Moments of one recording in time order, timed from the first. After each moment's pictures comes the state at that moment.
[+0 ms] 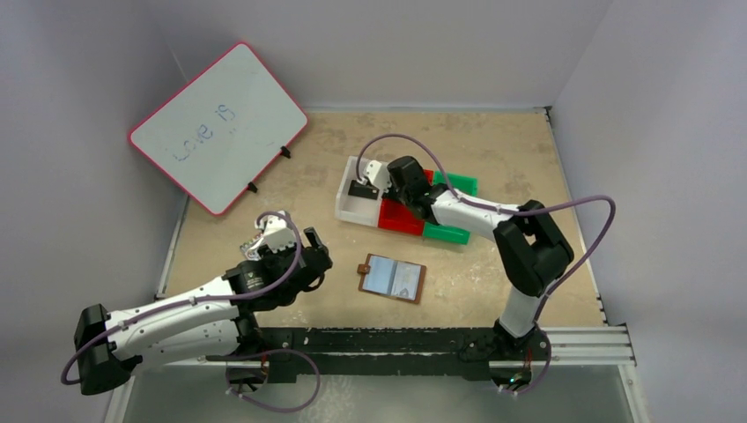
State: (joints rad) left arm -1.08 0.84 0.61 -0.70 -0.81 -1.22; right arm 0.66 1.76 1.13 -0.12 0.31 -0.64
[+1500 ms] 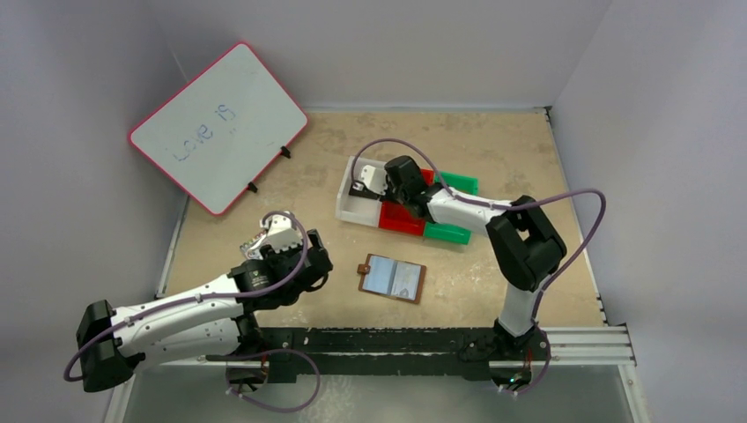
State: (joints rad) left arm -1.07 0.87 0.61 -0.72 -0.81 -1.19; right arm 0.66 1.84 1.16 -0.08 0.28 -0.79
